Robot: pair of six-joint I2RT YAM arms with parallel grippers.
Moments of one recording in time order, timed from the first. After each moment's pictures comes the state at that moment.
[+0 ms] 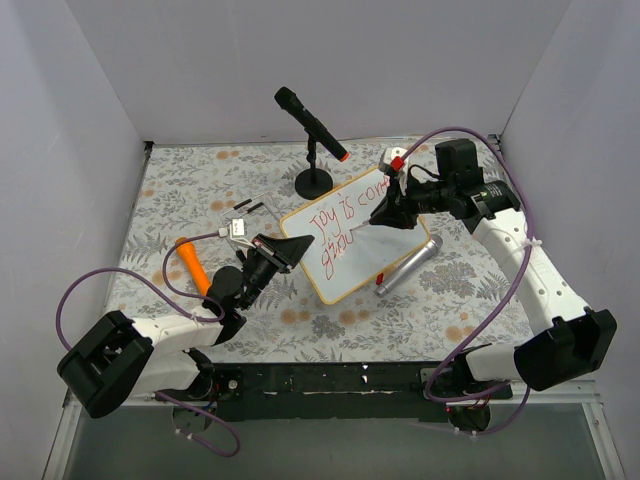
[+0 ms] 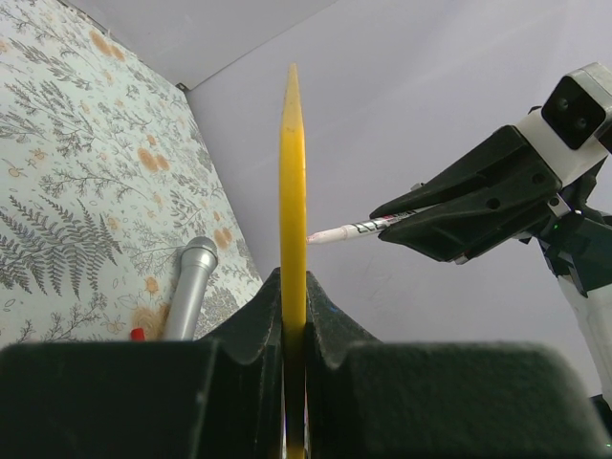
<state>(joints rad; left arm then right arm) -0.74 1.17 0.27 1.15 -0.10 -1.11 0.36 1.33 1.37 -0.74 -0.88 -0.53</state>
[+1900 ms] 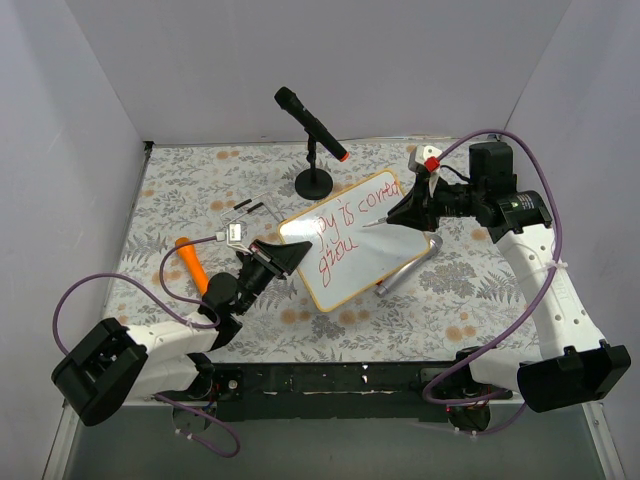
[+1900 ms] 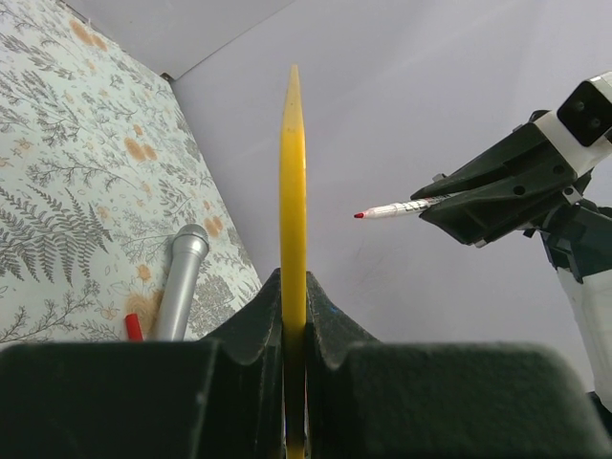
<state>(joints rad) -0.74 1.12 0.22 1.17 -0.07 -1.10 0.24 1.21 1.36 -0.80 -1.01 -0.56</state>
